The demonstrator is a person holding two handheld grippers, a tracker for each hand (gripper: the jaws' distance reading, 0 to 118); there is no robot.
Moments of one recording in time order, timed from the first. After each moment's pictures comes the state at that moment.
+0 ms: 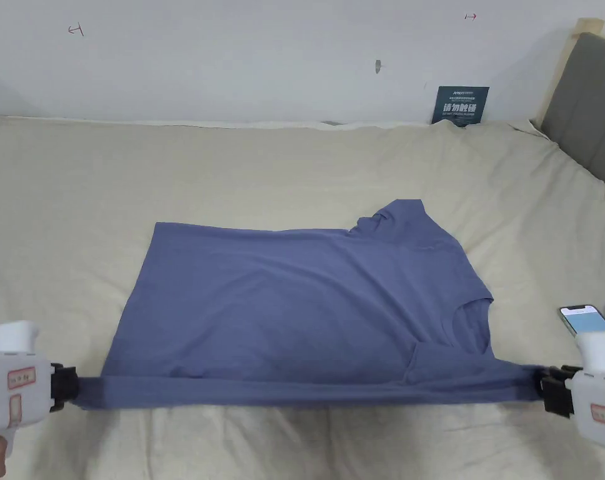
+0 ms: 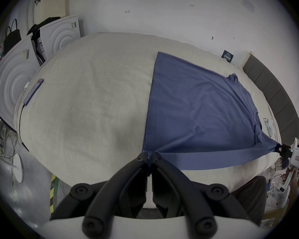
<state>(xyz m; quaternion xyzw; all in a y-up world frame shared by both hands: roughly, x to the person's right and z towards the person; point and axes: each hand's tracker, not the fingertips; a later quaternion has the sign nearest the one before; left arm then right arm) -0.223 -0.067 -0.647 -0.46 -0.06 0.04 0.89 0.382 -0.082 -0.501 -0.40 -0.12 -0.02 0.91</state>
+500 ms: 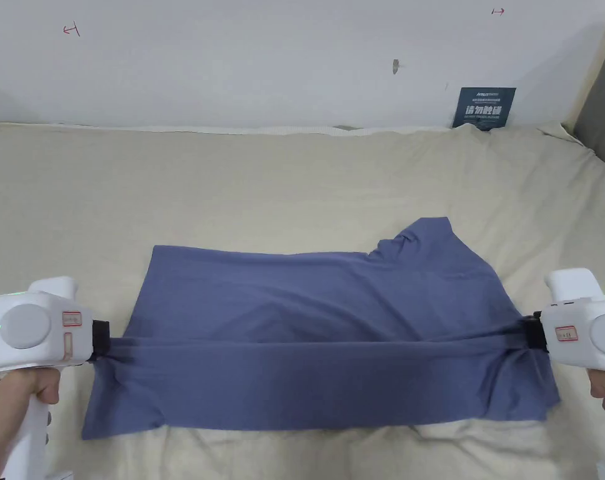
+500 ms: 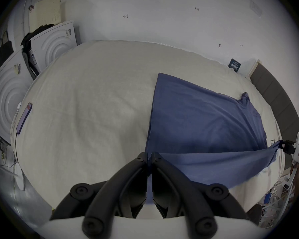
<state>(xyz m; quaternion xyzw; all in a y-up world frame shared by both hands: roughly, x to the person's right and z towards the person) -0.186 -0.085 -0.815 -0.47 -0.04 0.02 0.88 0.395 -0.083 -0.696 -0.44 -0.13 0.02 0.89</state>
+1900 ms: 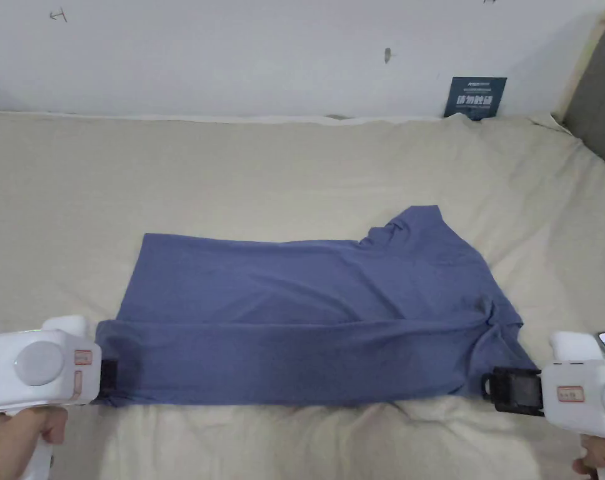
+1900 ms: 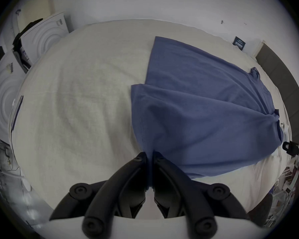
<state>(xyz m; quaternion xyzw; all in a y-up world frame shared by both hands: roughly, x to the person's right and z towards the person) -0.181 -0.122 -0.777 -0.52 -0.05 0.01 0.85 0.384 -0.130 -0.611 -0.47 -0.10 -0.12 0.87</state>
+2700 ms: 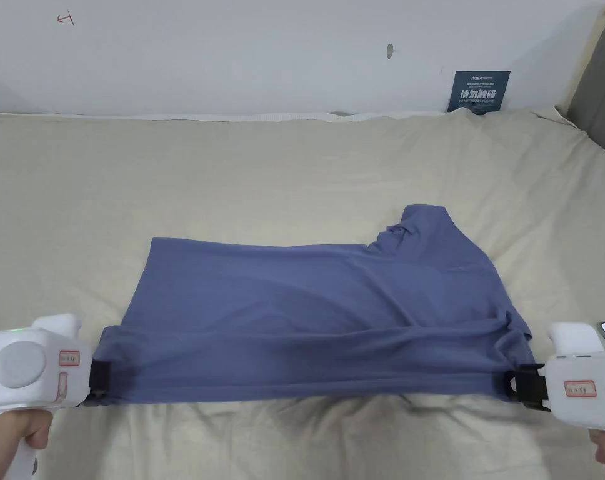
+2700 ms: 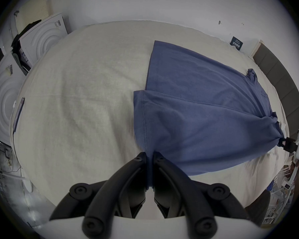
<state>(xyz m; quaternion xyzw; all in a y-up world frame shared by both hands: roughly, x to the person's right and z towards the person) -0.196 -0.102 -0.736 -0.52 -0.06 0.00 0.85 0.380 -0.117 -0.589 -0.47 -0.06 -0.10 0.87</state>
